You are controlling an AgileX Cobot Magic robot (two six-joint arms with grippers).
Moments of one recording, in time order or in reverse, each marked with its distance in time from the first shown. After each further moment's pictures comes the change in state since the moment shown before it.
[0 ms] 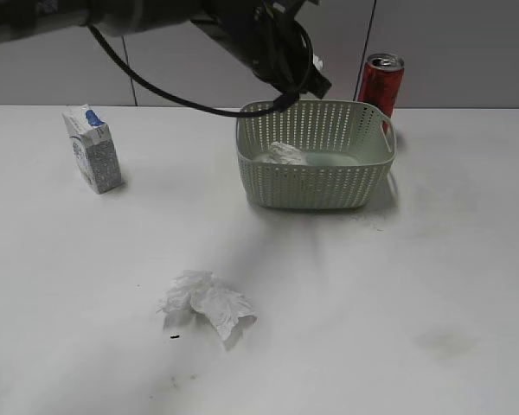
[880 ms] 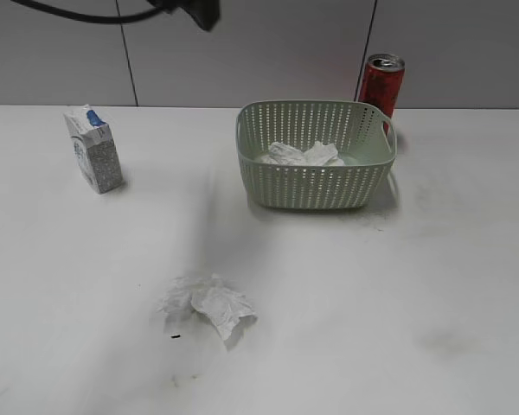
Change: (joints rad) left arm 0.097 -0.344 0.000 0.275 0.539 -0.282; right arm 0.000 0.090 -0.025 -0.039 -0.095 0.000
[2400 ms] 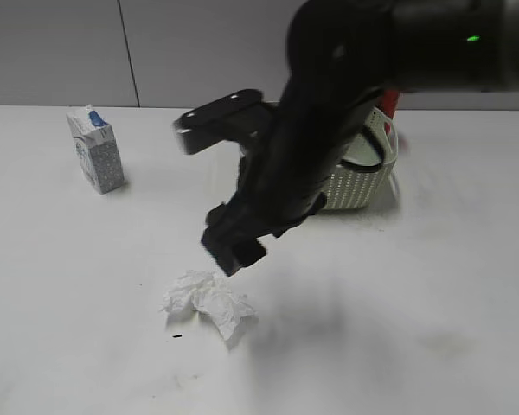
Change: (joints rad) left arm 0.459 -1.946 1.464 -0.027 0.004 -0.070; right arm 0.741 1.720 -0.894 0.070 -0.042 0.035
